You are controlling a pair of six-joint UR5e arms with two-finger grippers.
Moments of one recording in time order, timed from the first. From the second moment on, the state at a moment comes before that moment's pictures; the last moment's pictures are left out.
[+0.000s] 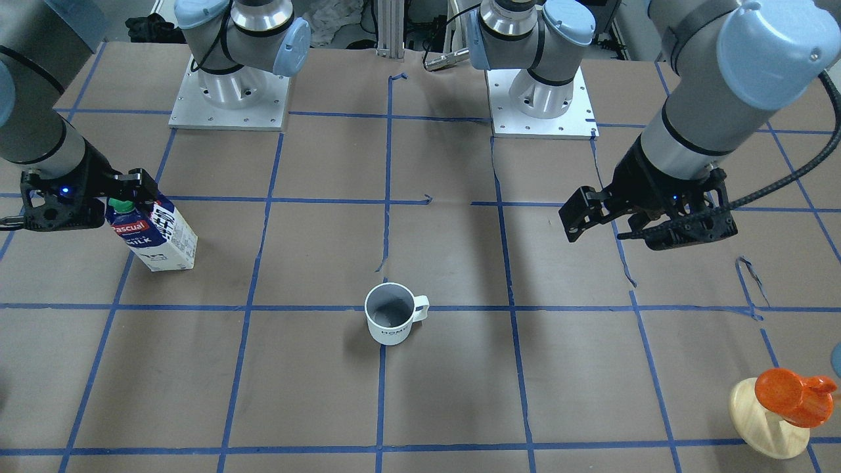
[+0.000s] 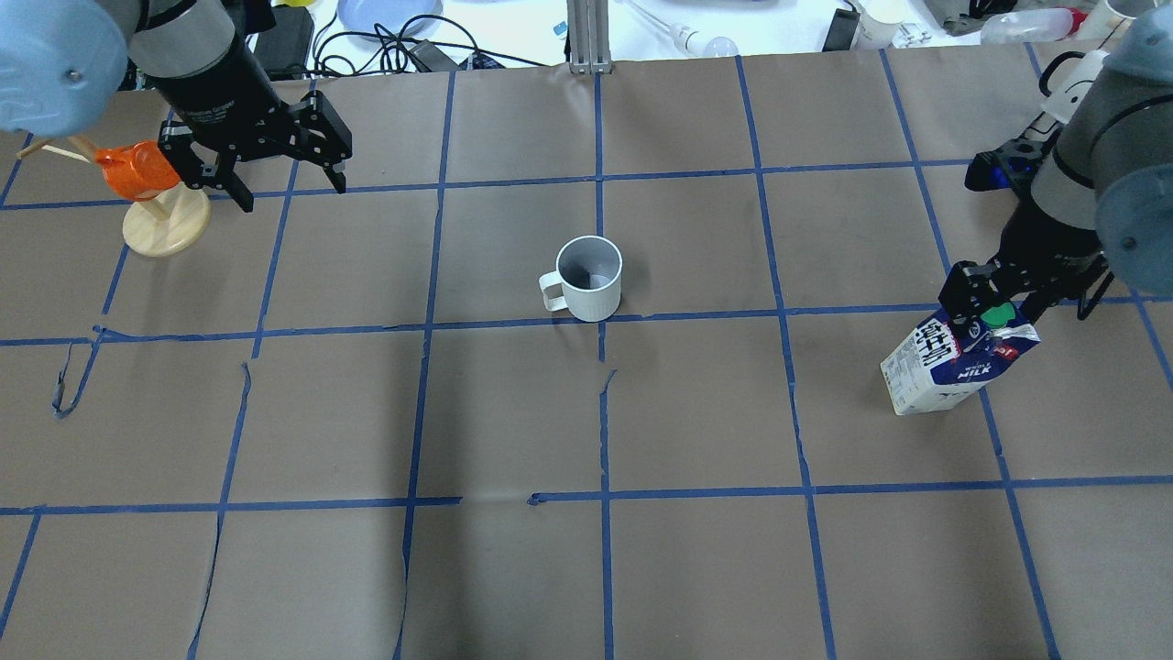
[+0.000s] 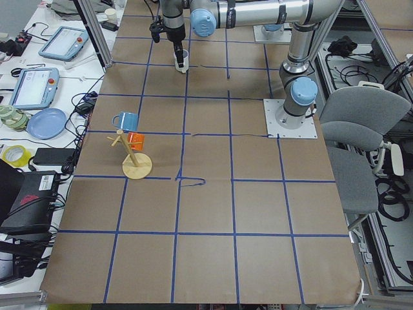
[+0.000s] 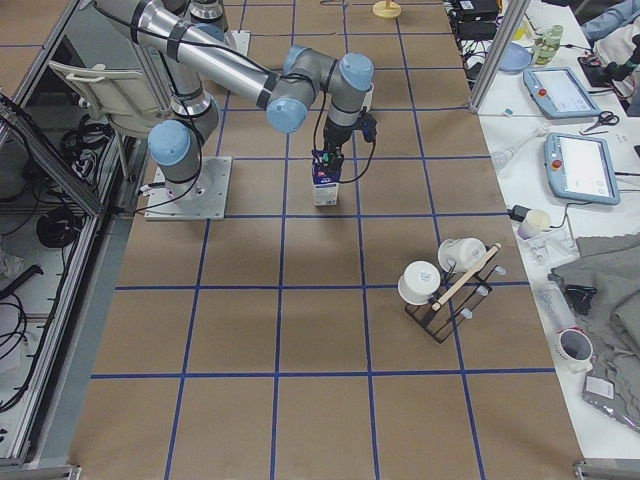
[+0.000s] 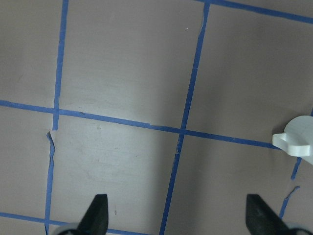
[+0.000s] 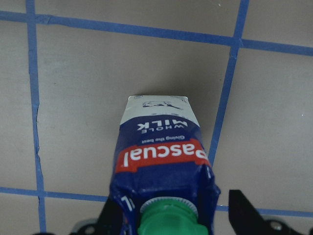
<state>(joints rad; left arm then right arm) -1.48 -1.72 -1.48 -1.56 1.56 -0.09 1.24 -1.53 1.92 -1.81 -1.66 -0.44</state>
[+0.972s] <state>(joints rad) -1.46 -1.61 -1.56 -1.56 1.55 -0.09 1.27 -1.53 1.84 -1.77 -1.63 -0.36</state>
